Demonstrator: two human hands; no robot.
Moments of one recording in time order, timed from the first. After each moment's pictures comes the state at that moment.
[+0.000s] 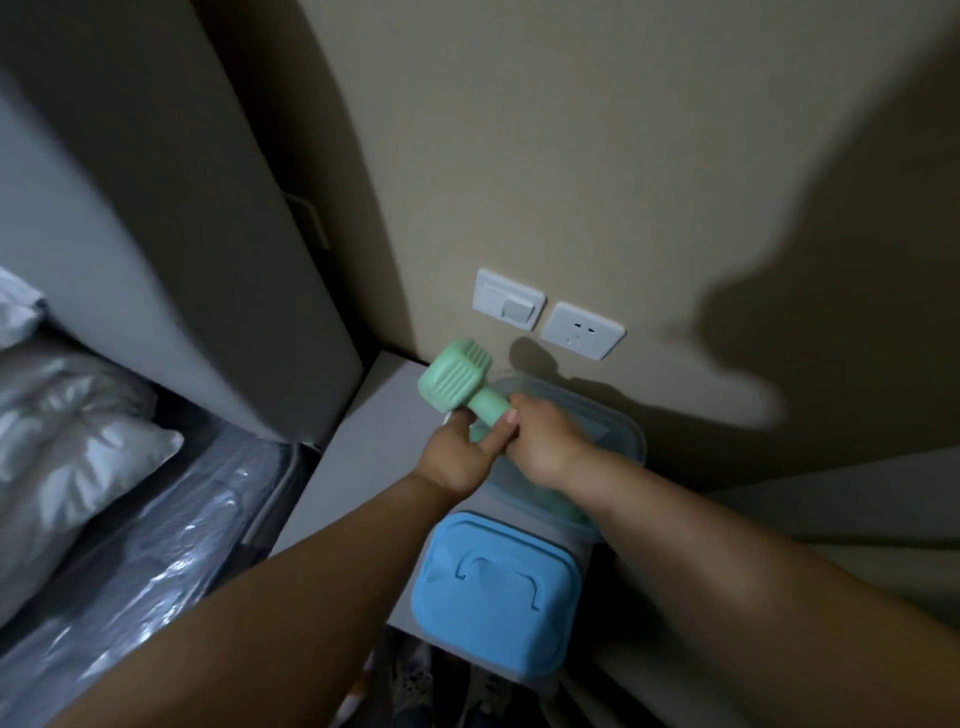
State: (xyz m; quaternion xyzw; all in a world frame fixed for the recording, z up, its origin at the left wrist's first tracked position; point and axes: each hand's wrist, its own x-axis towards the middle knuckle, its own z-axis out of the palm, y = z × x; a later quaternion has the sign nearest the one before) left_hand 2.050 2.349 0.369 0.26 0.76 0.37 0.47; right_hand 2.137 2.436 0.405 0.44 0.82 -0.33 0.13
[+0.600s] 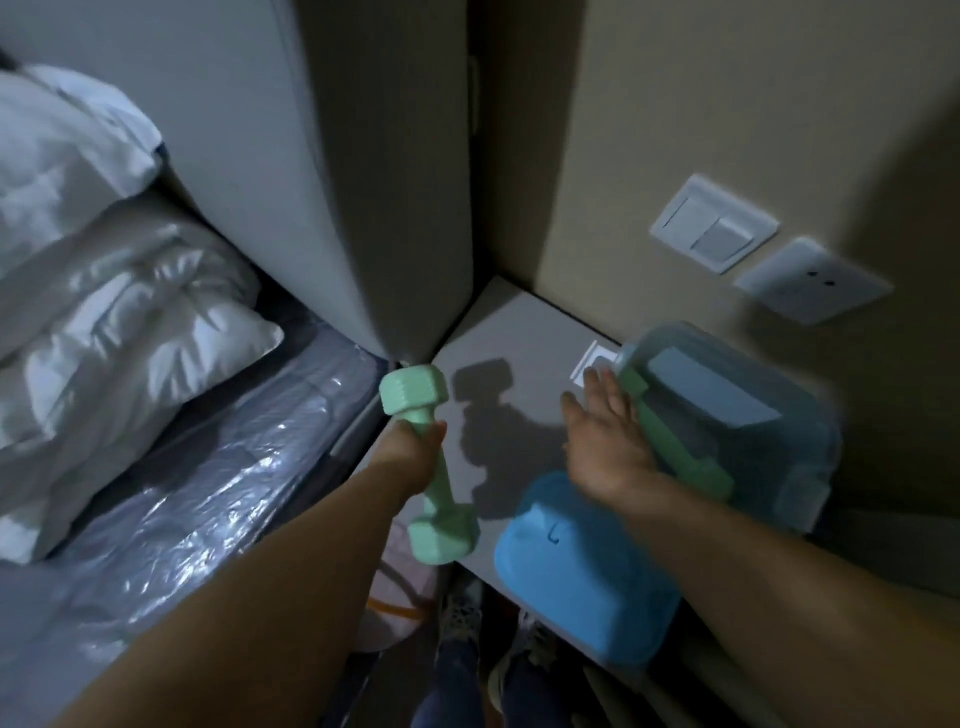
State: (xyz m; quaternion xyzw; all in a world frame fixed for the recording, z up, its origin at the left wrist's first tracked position) left_hand 1.941 2.212 0.241 -0.01 0.85 0.26 0.46; right_hand 2.087 2.369 0.296 0.31 0.91 -0.15 0.24
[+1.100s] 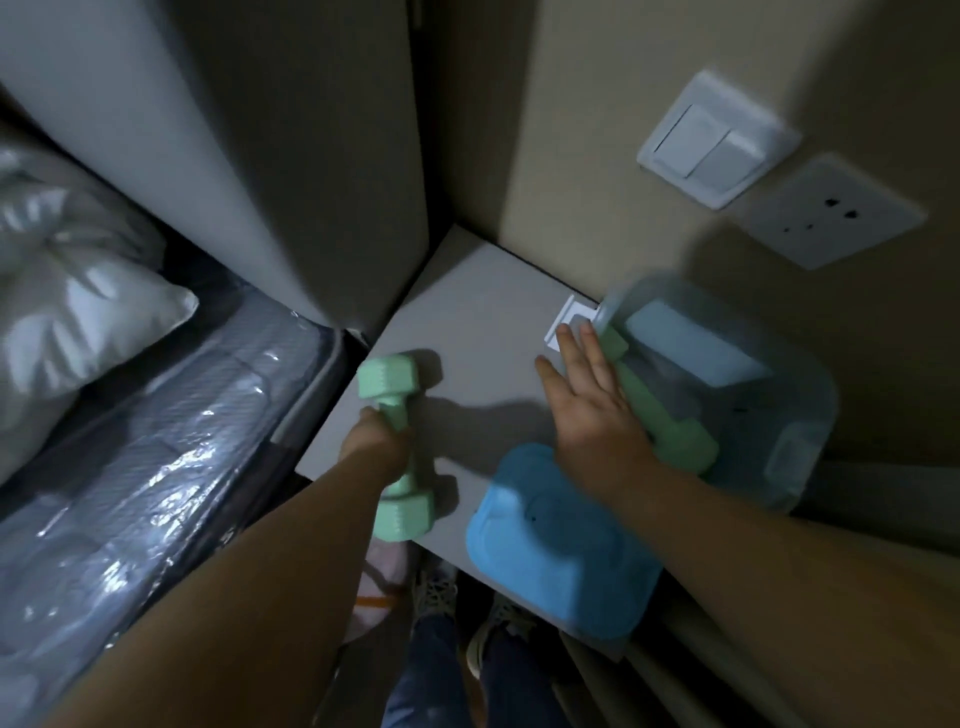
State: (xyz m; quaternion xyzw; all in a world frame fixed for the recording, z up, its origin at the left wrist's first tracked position) left_hand 1.946 2.218 0.169 0.05 0.88 0.10 0.46; right_hand 2.109 2.370 0.267 0.29 0.94 -0.16 0.12
